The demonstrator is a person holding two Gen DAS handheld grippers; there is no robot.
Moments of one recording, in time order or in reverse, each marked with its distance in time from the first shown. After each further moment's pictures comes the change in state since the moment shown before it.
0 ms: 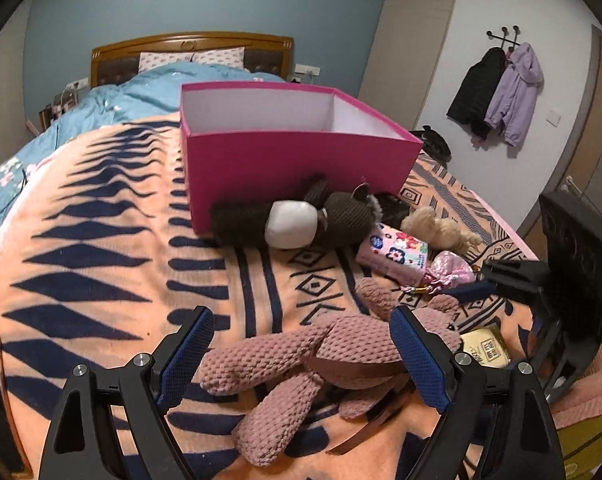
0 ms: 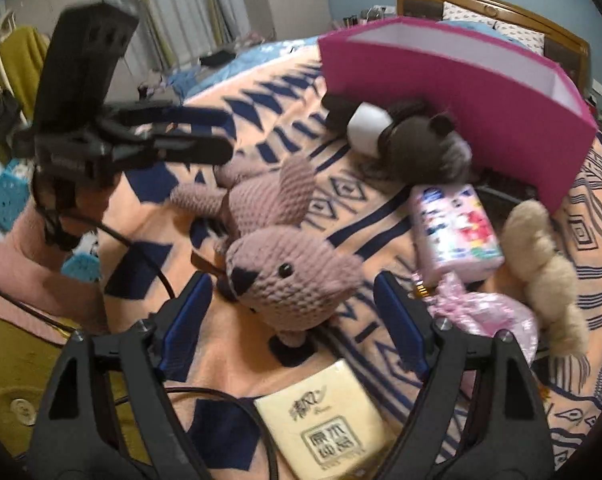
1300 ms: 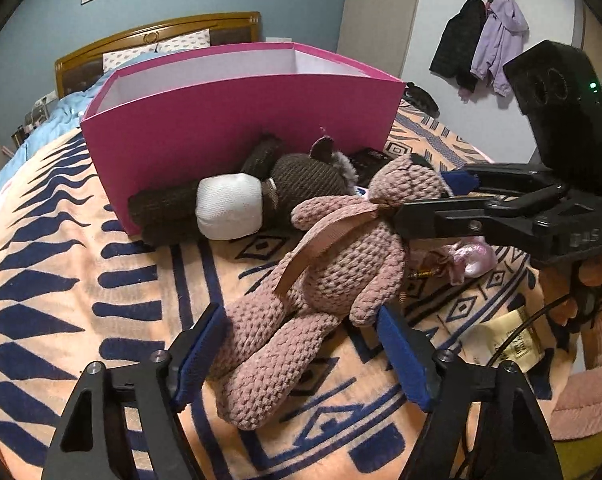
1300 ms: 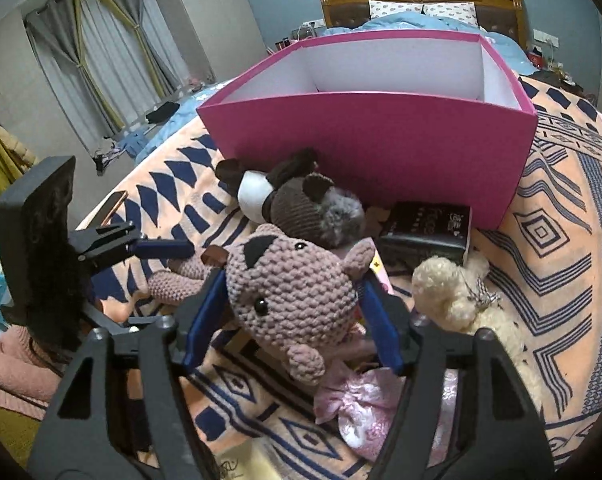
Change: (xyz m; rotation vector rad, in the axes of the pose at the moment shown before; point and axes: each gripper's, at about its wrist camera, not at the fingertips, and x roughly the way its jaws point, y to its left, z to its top) left arm 0.063 -0.039 0.002 0.132 0.105 -0.005; right arm -0.008 -0.087 0.033 0.265 -0.123 -0.073
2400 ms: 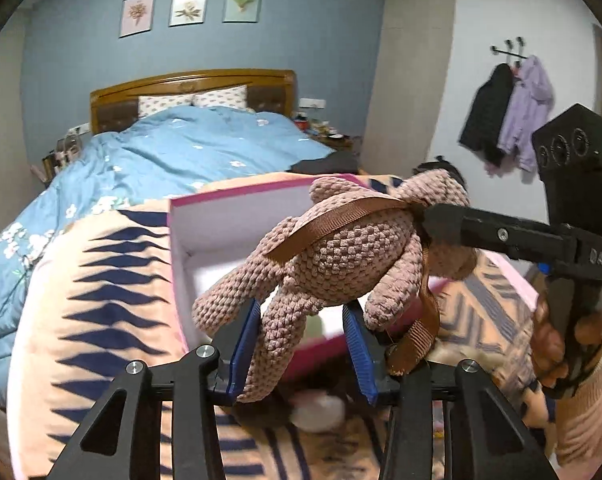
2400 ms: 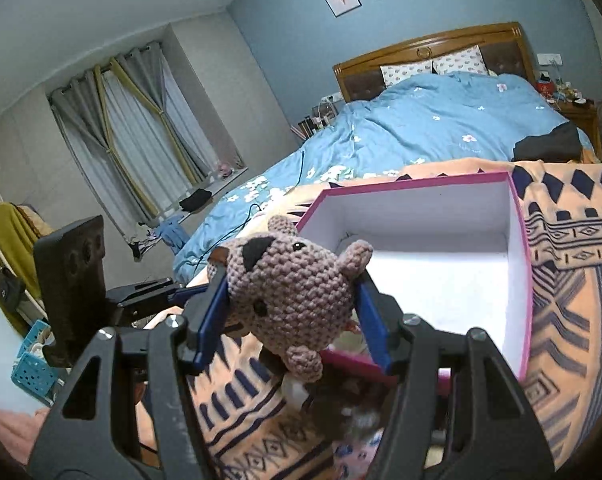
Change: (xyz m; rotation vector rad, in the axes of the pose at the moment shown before) left arm -0.047 0.061 0.142 -0.076 -0.197 0.100; right arm -0.037 -0.010 0.148 0.076 -0.263 0.146
